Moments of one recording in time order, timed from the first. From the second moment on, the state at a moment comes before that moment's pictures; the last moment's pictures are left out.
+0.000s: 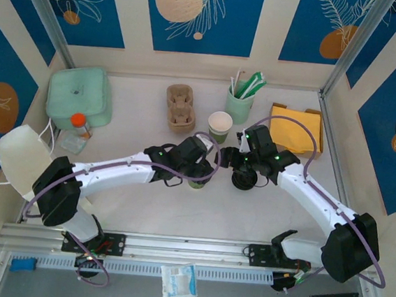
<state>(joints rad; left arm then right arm) -0.98 1.54 1.11 -0.46 -0.16 -0.33 0.50 1.22 0.90 -0.60 -0.31 0.65</state>
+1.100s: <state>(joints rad) -0.90 1.32 1.08 -0.50 -0.12 -0.32 0.52 1.21 0.97 -0.75 -0.31 0.62</state>
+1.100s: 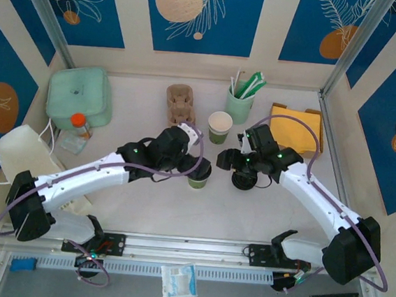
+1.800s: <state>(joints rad) -0.76 1.33 0.94 -0.46 -0.02 -0.37 0.60 1.36 1.00 -0.75 -0.31 0.62</state>
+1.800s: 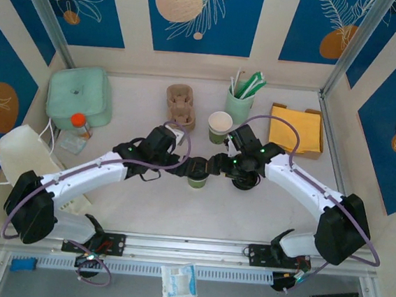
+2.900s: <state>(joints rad) -0.76 1.34 0.85 -0.35 0.03 -0.42 0.60 1.39 0.95 -0.65 -0.29 0.66</state>
